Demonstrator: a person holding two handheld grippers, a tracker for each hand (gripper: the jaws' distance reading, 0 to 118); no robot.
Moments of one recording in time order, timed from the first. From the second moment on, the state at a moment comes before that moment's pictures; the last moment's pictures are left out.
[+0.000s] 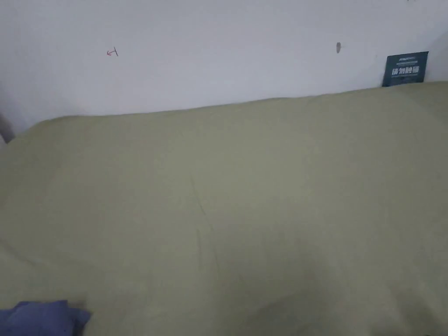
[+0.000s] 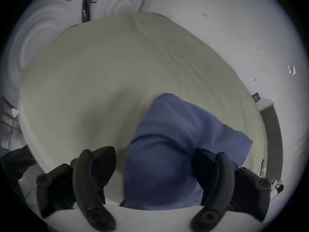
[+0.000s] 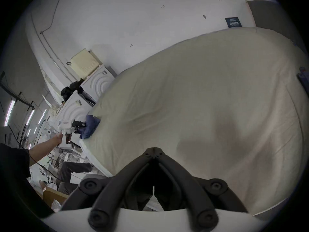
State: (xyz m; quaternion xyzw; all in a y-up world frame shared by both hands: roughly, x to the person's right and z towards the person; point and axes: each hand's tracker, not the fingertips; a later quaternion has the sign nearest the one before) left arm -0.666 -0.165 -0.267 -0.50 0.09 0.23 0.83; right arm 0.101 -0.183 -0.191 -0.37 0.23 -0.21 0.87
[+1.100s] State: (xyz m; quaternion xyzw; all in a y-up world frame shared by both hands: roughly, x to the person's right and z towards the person) left arm -0.264 -0.065 -0.114 -0.14 -0.03 -0.03 0.99; right arm 0.071 -0.051 -0.113 -0.14 0.06 -0.02 0.99
